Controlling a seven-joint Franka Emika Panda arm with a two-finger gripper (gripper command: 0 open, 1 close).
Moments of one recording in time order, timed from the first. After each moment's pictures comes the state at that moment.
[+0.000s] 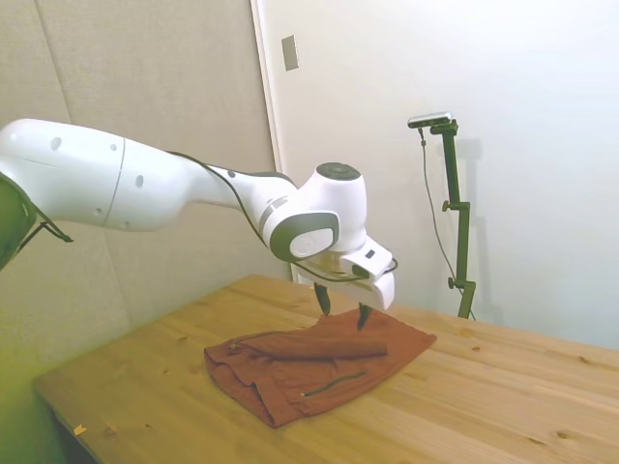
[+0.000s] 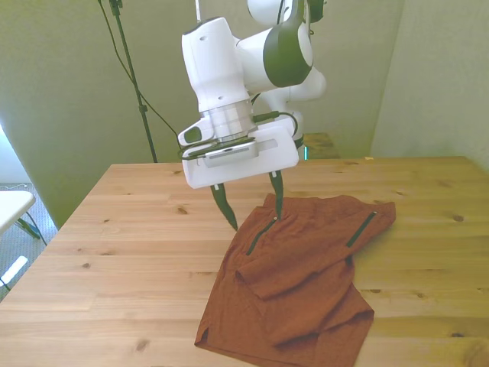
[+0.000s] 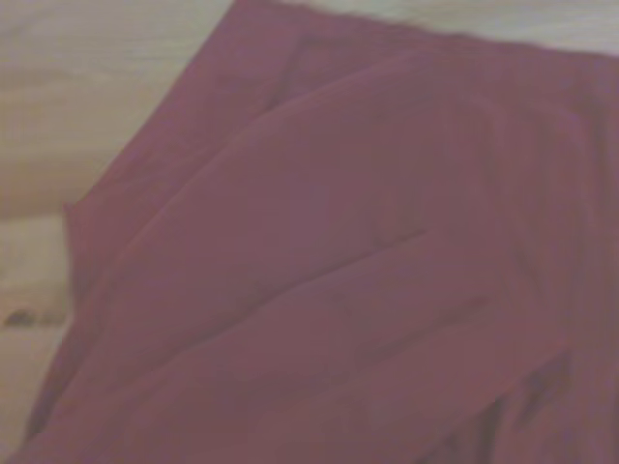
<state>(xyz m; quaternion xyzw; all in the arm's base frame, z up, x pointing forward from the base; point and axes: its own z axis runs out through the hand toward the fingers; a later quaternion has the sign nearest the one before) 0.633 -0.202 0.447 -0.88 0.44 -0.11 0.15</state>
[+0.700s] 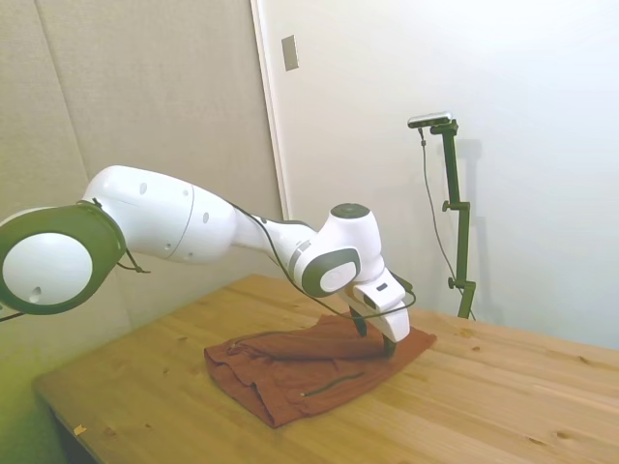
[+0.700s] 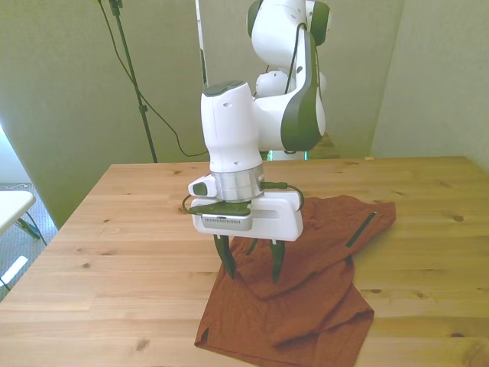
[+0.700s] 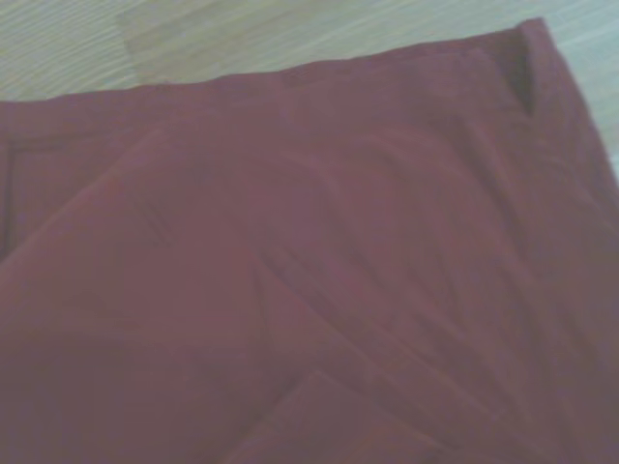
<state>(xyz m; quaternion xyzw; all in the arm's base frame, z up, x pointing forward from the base) 0.690 -0.185 0.364 -0.81 0.57 -0.10 0.13</state>
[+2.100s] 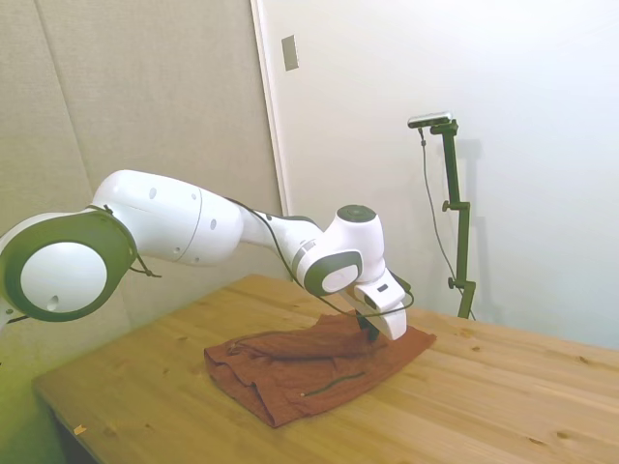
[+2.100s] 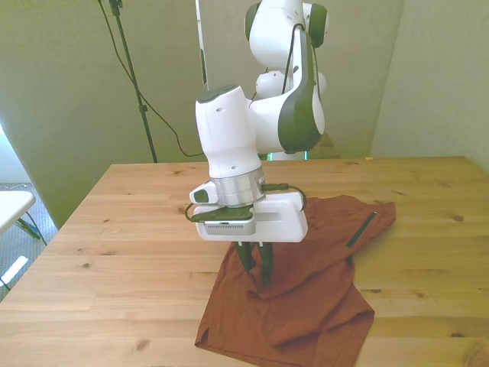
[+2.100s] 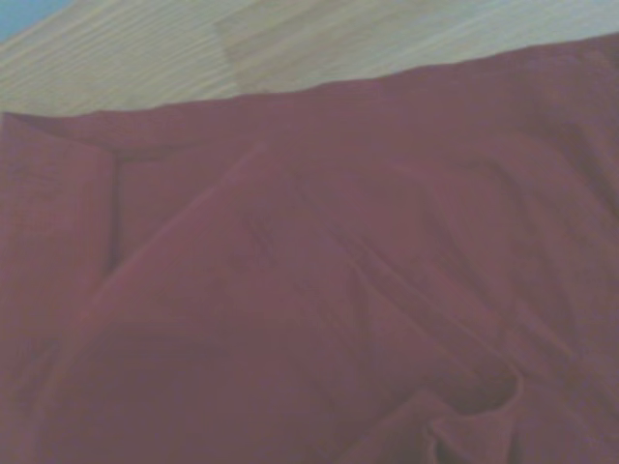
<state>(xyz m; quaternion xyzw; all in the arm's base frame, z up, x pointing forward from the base) 0.697 -0.177 0.375 -0.82 0.55 -0.10 0.16</state>
